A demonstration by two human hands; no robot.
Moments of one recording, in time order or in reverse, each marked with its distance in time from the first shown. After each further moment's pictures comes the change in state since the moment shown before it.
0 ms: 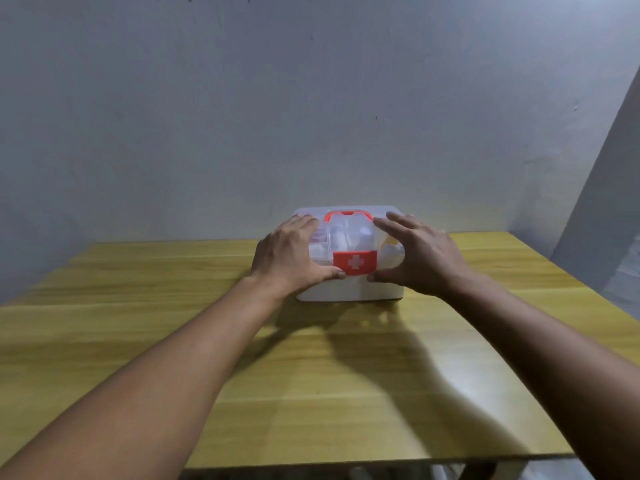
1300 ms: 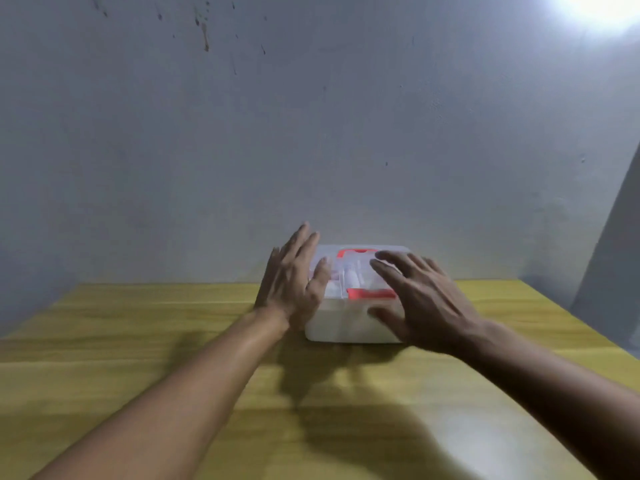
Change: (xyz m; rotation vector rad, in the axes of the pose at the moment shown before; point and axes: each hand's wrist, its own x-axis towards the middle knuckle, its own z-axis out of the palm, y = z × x) left_hand 0.035 -0.026 0.011 -0.314 0.071 -0.011; right_hand 0.021 -0.011 0.005 -0.156 0.172 -0.264
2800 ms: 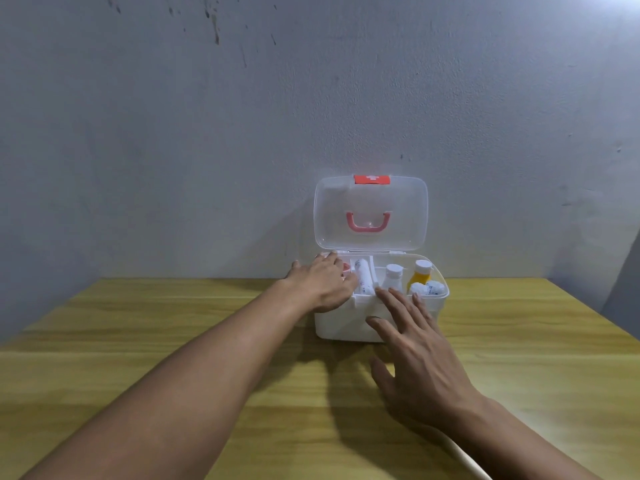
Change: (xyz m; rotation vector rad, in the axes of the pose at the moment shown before) left_hand 0.035 -0.002 0.026 0.419 -0.629 -0.145; right_hand -0.044 -0.050 0.046 0.109 0.007 0.106
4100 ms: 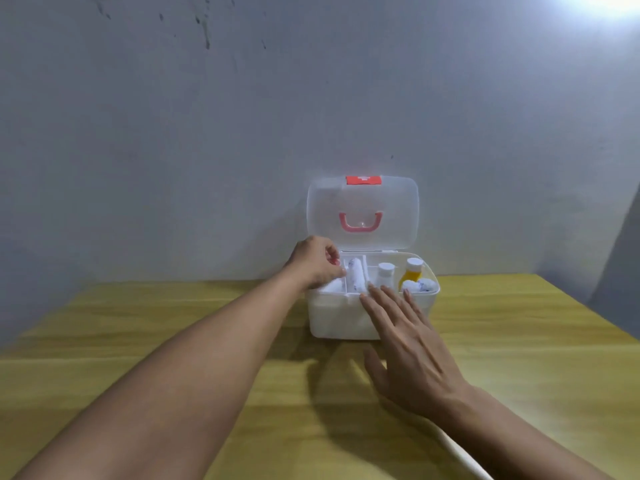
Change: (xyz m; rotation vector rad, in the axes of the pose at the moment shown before) left_hand 0.009 0.002 -0.017 -0.558 0.277 -0.106; right_hand 0.005 -0.001 -0.002 0.014 -0.002 0.005
